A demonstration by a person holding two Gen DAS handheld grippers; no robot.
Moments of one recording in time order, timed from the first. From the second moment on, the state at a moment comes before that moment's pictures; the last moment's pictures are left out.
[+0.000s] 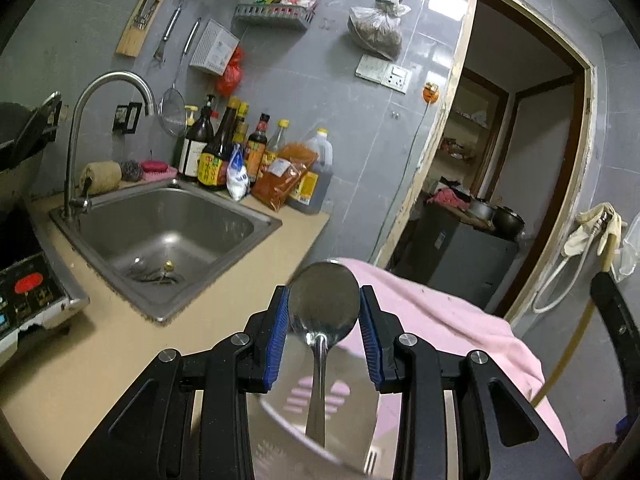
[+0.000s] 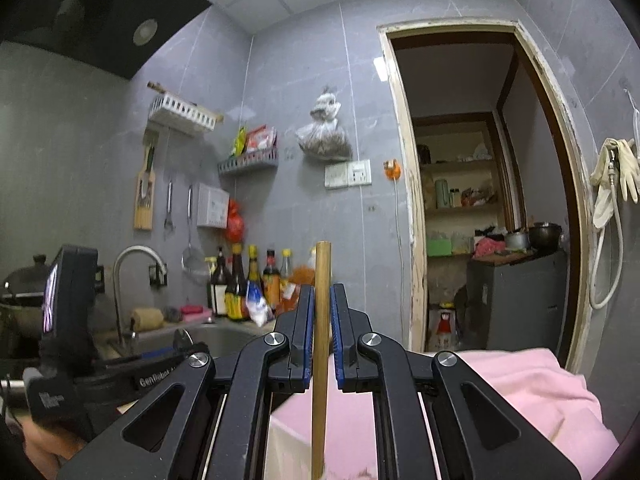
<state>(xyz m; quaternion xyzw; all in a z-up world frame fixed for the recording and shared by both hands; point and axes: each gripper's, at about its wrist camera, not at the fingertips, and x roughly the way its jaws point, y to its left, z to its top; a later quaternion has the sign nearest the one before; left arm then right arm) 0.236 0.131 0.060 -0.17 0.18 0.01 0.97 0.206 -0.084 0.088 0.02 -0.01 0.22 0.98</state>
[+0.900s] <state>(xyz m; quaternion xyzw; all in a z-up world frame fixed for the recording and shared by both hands) 0.170 0.060 0.104 -0.09 0.10 -0.04 0.99 0.148 -0.168 0.099 0.01 -0.03 0.13 0.99</state>
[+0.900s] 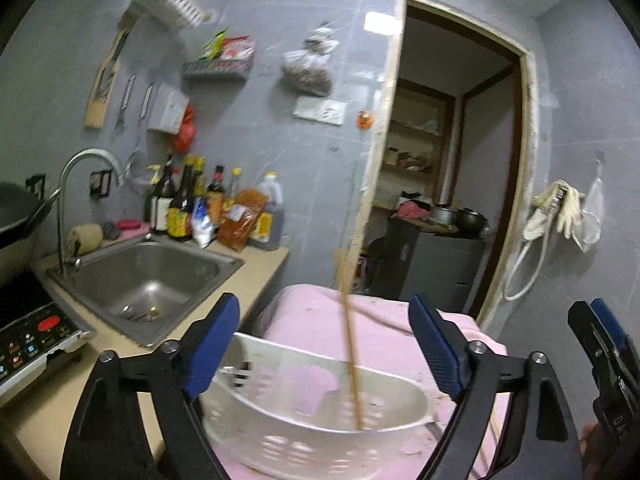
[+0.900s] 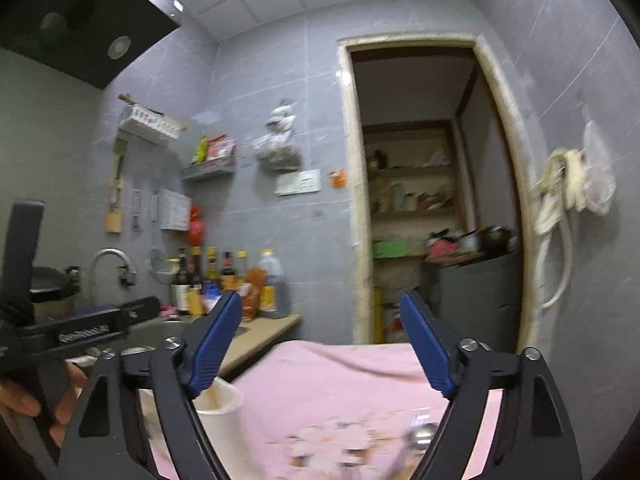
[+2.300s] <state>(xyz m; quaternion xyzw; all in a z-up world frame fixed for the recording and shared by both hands) 0.271 -0.105 -0.038 0.00 0.45 -0.15 0.88 0.297 -0.325 -0.009 0.06 0.38 0.15 0.91</state>
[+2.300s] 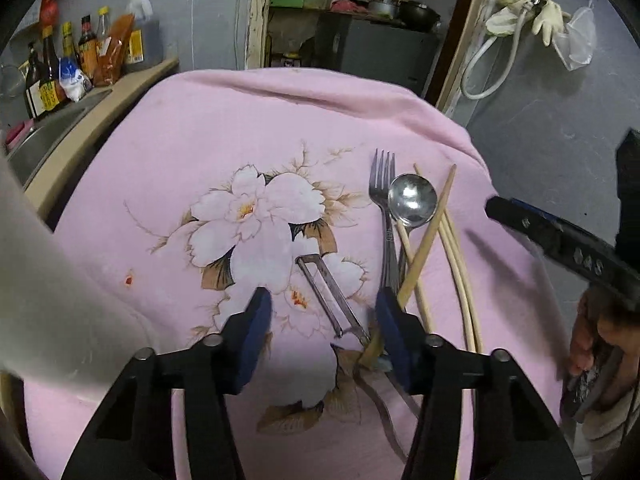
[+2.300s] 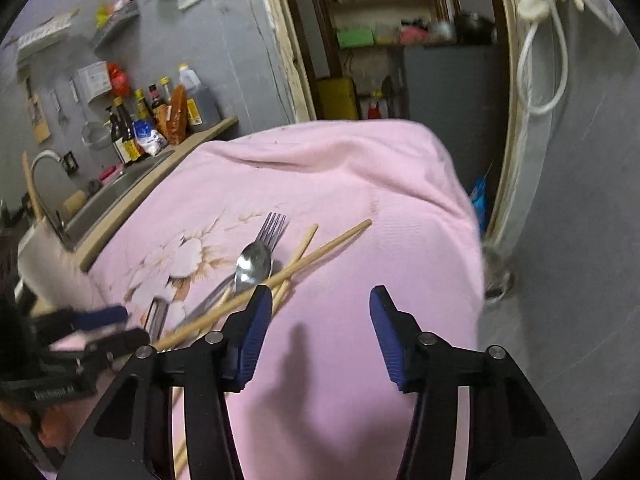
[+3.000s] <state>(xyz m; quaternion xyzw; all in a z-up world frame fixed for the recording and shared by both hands) 0.282 -0.103 -0.042 -0.01 0.47 -0.16 0.87 0.363 -0.333 -0.027 0.14 0.47 0.14 0.86</state>
